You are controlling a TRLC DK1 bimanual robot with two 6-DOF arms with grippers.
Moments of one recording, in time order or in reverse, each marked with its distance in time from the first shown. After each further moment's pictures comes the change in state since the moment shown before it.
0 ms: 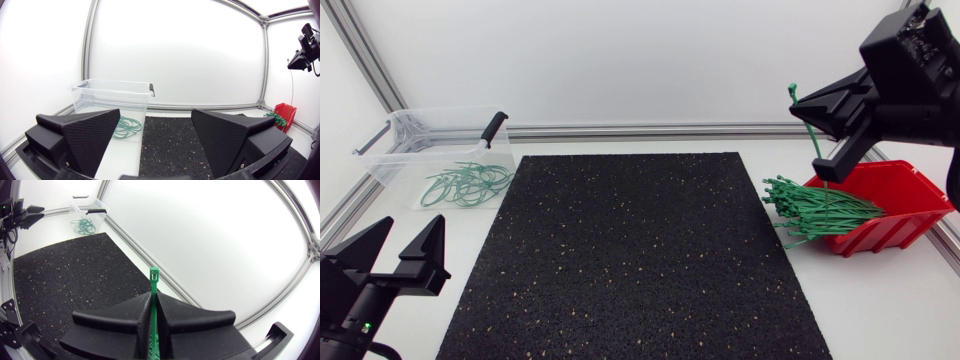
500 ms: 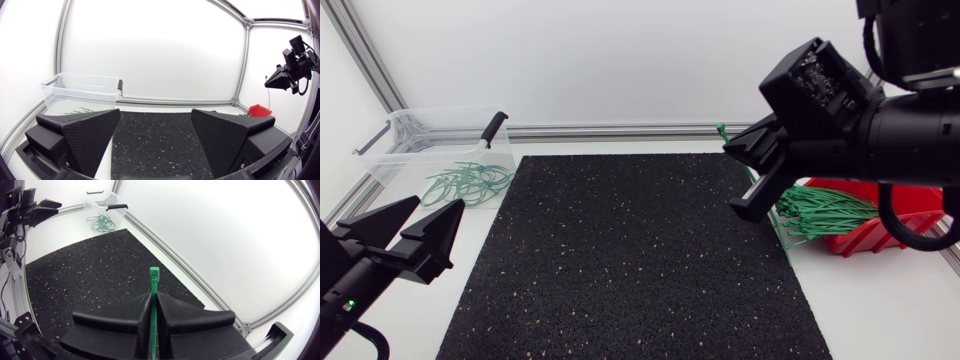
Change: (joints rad) left arm -0.011 0.259 0.185 -0.017 0.222 -0.077; right arm 0.400 0.087 -0.001 -0.037 0.278 0.250
